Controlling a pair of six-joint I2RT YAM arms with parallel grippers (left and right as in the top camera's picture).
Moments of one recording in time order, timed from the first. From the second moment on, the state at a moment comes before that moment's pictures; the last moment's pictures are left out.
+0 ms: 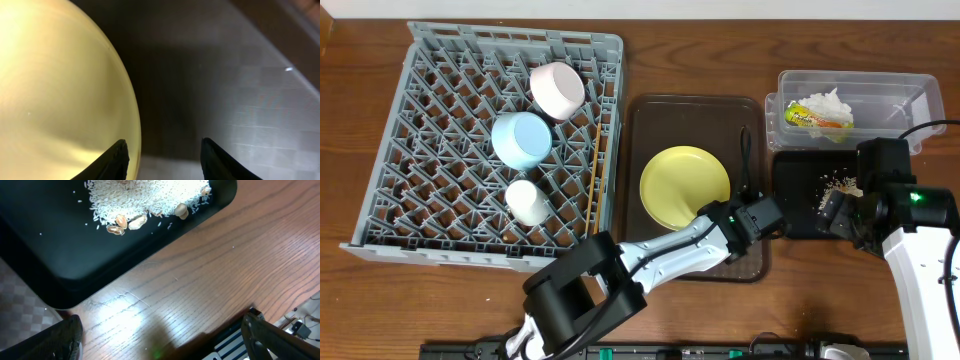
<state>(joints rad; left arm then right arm) -1.08 2.01 1.34 -0.60 -0.27 -0.22 -0.06 1.21 1.04 -1.25 0.30 0.46</state>
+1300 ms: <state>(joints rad) -0.98 2.02 1.29 -0.57 -0.32 -0.19 -0.06 1.21 1.04 -1.25 0.28 0.46</state>
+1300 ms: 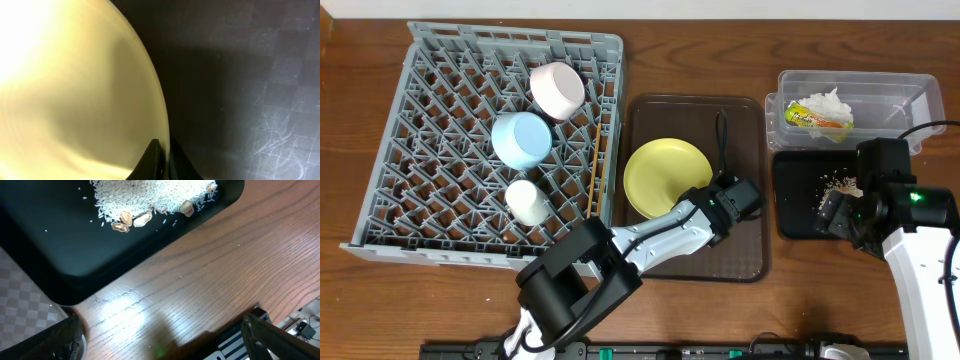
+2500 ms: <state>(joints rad) -0.72 1.36 1.31 -0.61 -0.08 -0.20 -0.06 1.21 1.04 -1.25 0.28 0.46</state>
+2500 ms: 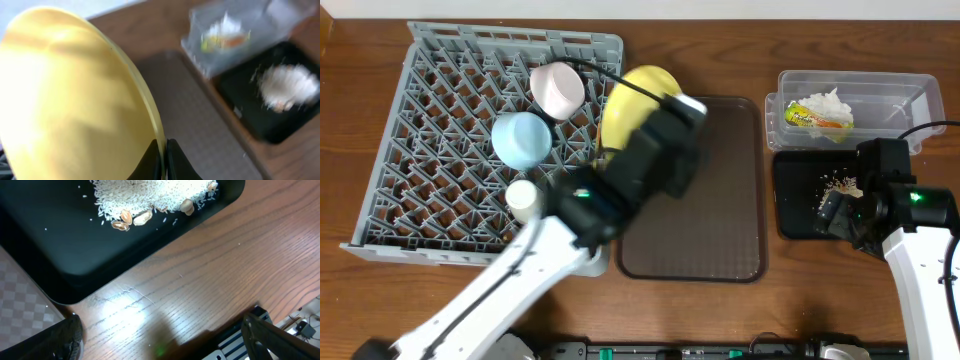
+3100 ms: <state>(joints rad) -0.10 1.43 1.31 -0.60 0.89 -0.24 -0.06 1.21 1.04 -1.25 0.28 0.46</state>
